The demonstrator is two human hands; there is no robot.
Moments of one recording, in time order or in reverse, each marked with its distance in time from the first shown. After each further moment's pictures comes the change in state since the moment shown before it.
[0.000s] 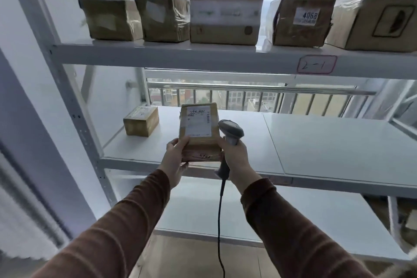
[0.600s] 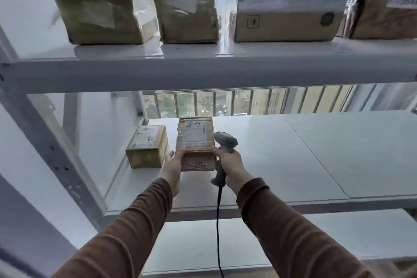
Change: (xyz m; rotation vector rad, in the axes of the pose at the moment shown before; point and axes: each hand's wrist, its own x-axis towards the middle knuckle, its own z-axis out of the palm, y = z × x) left_hand 0.223 0.026 -0.106 0.088 -0.034 -0.106; right_hand 0.146 0.043 0.166 0.073 0.103 0.185
